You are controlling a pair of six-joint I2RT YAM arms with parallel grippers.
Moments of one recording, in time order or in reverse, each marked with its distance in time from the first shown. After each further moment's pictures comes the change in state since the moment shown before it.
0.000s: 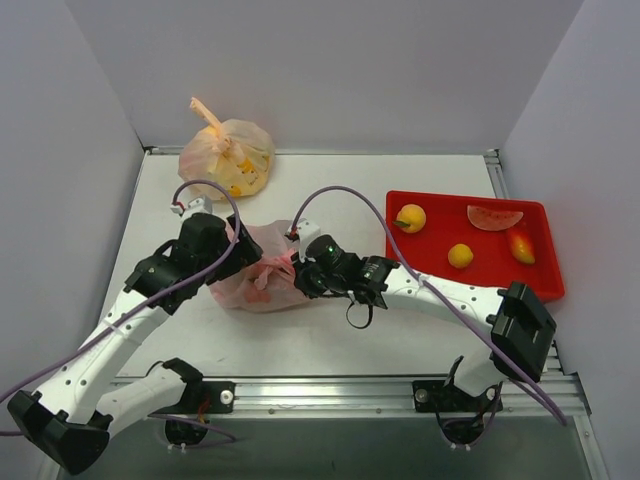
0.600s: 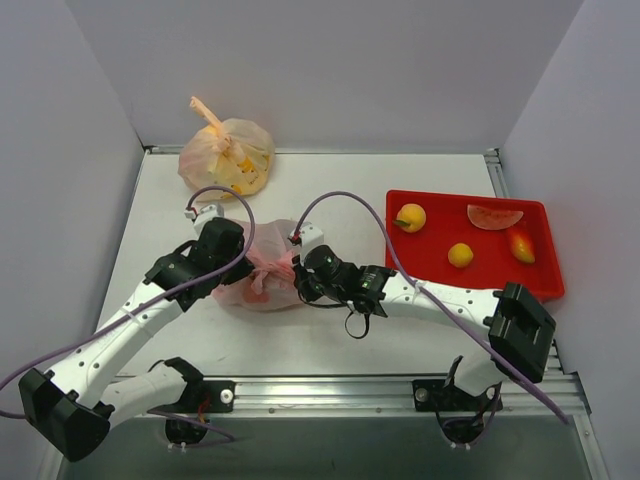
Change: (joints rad) left arm -0.059 0.064 -0.070 0.031 -0.082 -0.055; right arm 0.055 -0.002 -0.061 0.095 0.143 0.073
